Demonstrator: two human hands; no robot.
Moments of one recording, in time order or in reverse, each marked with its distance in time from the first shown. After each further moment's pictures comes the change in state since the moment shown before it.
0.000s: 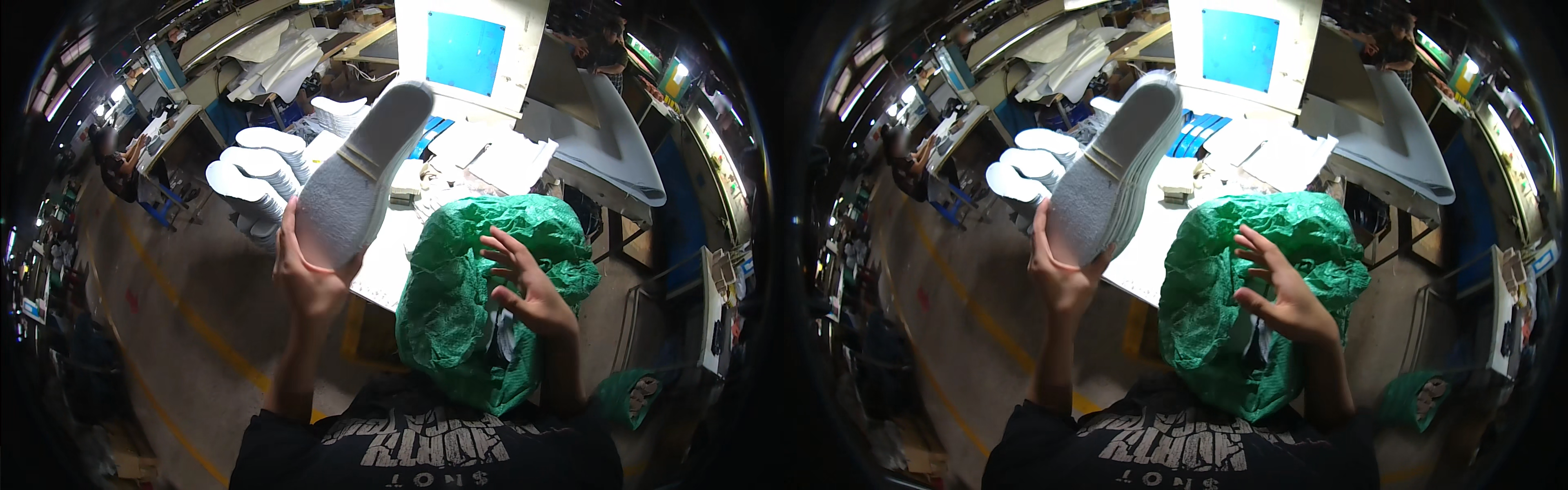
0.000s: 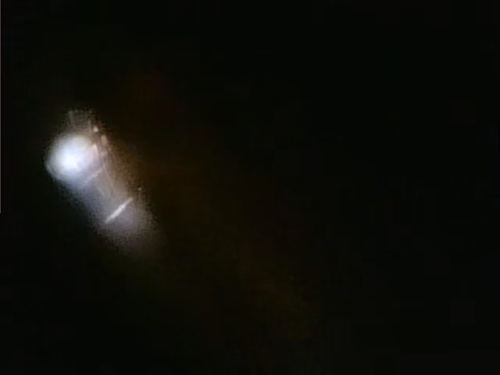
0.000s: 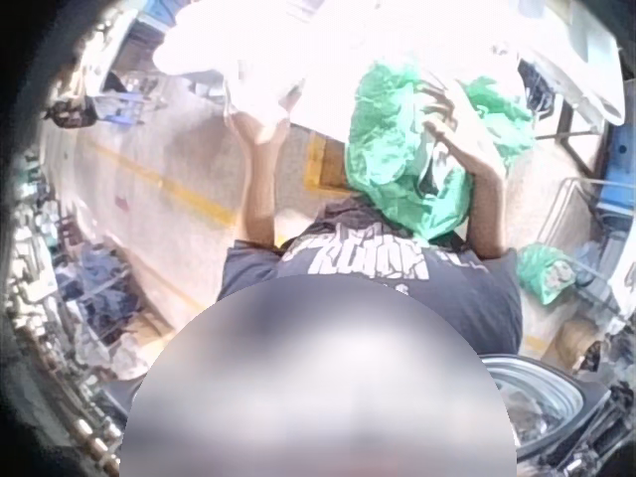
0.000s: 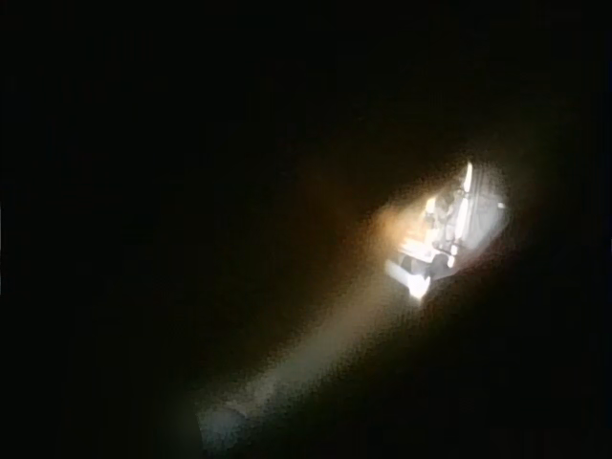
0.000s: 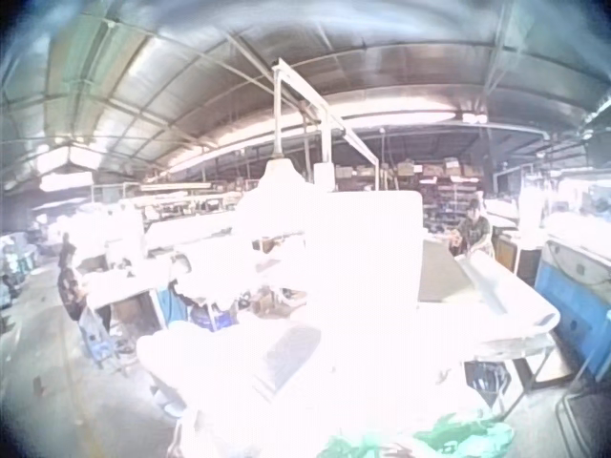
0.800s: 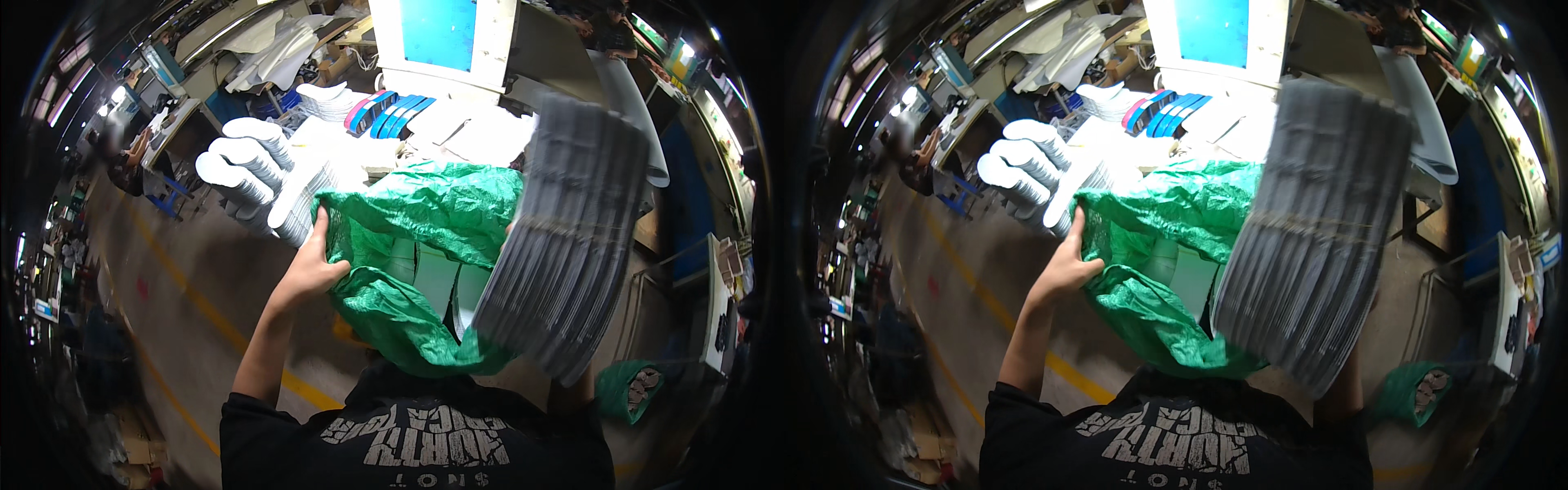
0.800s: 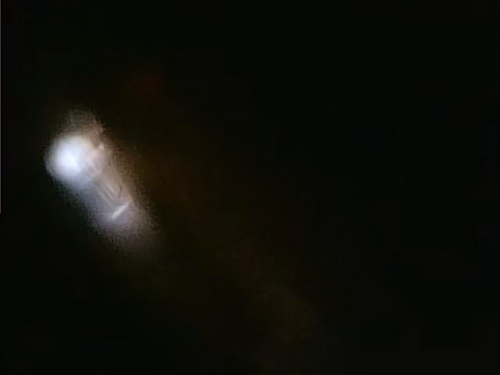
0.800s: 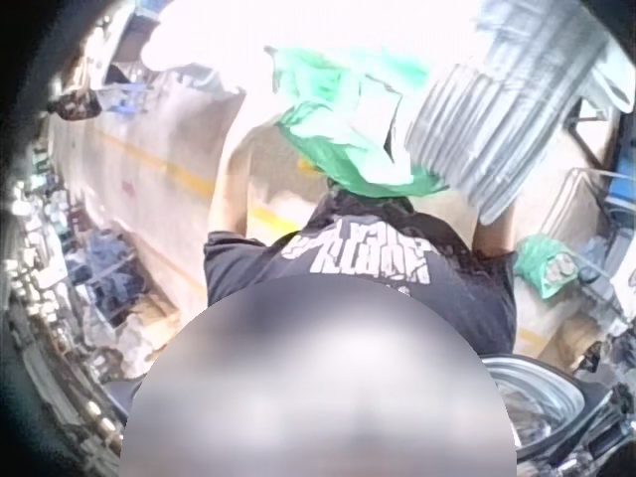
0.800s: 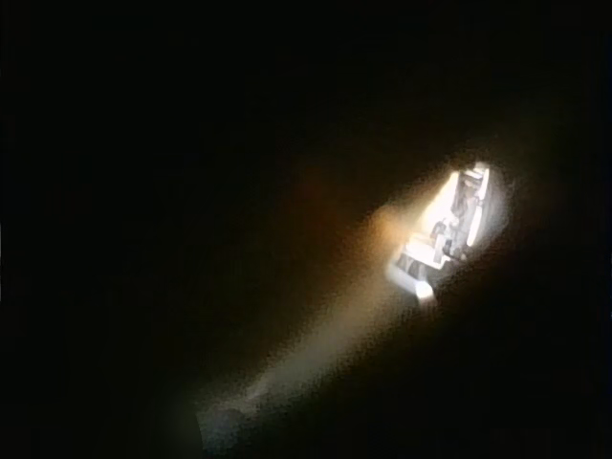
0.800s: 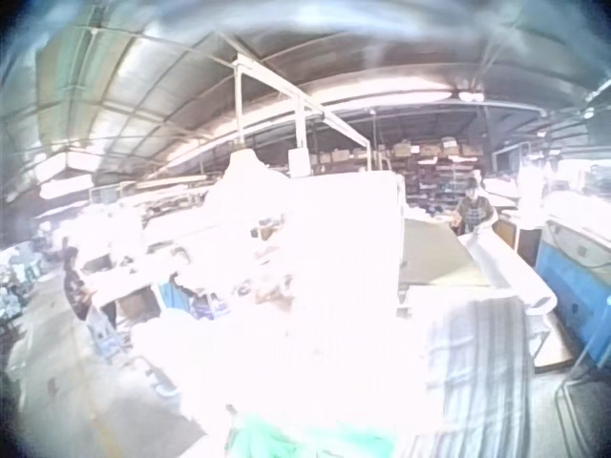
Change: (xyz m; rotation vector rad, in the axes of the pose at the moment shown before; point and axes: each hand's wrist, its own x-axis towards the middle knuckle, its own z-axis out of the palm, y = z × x) left_hand -0.025 0.018 0.038 -0.192 -0.886 -0.395; right_hand -0.126 0.101 -0.131 0.736 0.377 0.251
